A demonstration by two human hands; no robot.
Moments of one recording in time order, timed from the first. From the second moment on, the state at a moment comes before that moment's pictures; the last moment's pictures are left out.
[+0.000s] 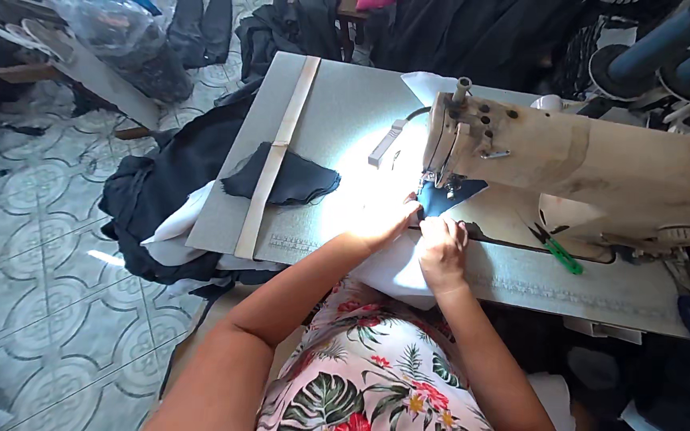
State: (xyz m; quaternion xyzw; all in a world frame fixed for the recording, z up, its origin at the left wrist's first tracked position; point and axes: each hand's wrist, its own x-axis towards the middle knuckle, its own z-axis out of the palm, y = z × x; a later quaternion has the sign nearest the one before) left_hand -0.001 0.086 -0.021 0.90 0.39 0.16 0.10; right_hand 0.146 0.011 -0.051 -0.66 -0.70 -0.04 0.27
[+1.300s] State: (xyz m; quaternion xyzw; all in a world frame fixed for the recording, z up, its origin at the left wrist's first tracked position) left_hand -0.034 0.084 -0.048 0.94 0.27 0.20 0.05; right_hand 0.183 -0.021 0.003 -0.68 -0.64 0.30 0.19
